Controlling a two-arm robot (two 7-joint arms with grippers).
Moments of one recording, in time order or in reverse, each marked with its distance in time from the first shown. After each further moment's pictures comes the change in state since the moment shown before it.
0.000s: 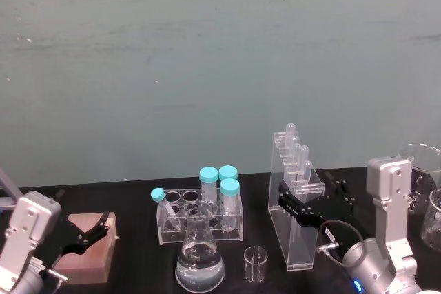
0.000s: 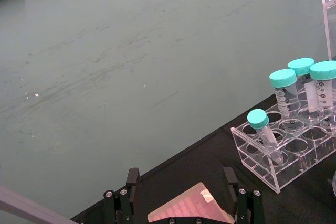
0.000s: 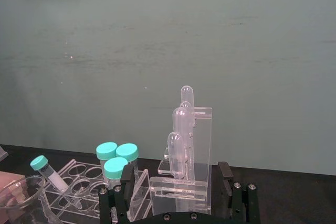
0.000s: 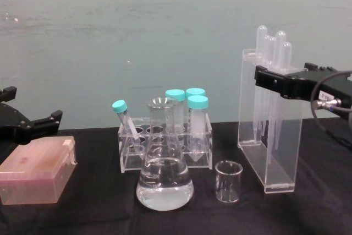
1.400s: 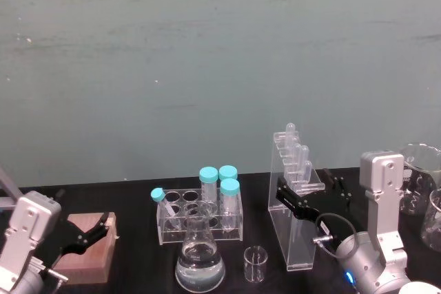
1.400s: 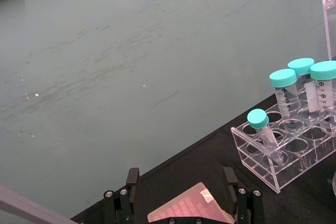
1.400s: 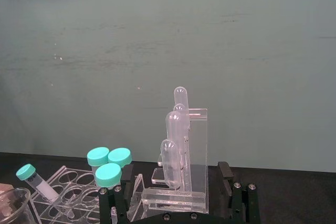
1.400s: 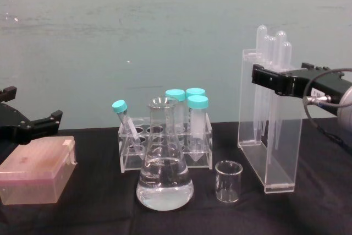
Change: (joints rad) left arm 0.000 0.000 0.000 0.000 0.000 0.000 0.000; right arm 0.034 -0.059 0.026 0.047 -0.040 0.009 -0.010
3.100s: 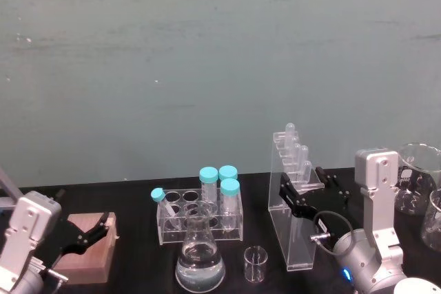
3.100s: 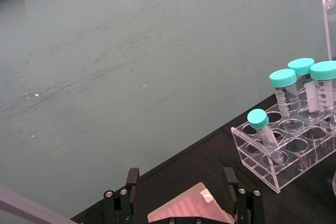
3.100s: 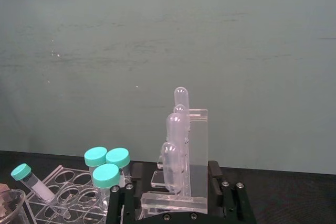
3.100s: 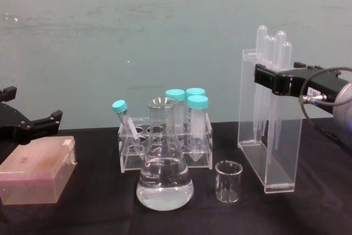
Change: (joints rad) left arm 0.000 0.000 0.000 0.000 0.000 0.000 0.000; right arm 0.015 -0.009 -0.001 0.015 -0.024 0.008 -0.006
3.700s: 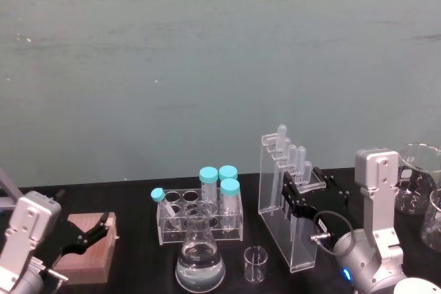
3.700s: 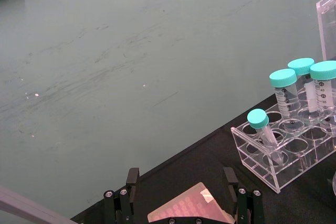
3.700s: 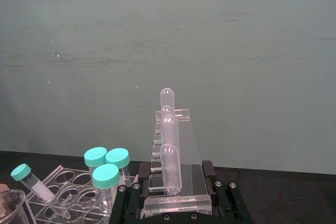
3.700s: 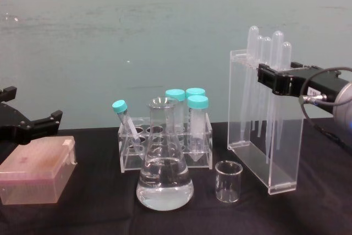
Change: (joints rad) left arm 0.000 0.000 0.000 0.000 0.000 0.000 0.000; right arm 0.000 0.000 0.000 0.000 0.000 -0.001 -0.001
